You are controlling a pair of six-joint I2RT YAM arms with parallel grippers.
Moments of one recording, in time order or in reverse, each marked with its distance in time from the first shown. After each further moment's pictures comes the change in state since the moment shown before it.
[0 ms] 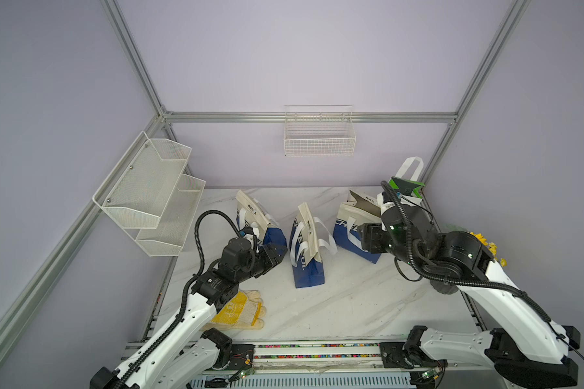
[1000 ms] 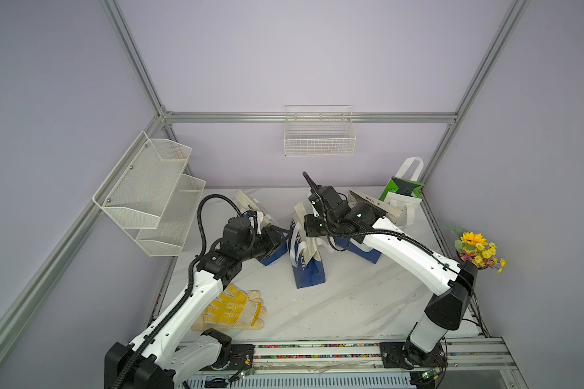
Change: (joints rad) left arm 0.094 0.191 0.145 0.058 0.191 -0.035; right arm -0.055 0.479 0.112 0.257 -0.297 -0.037
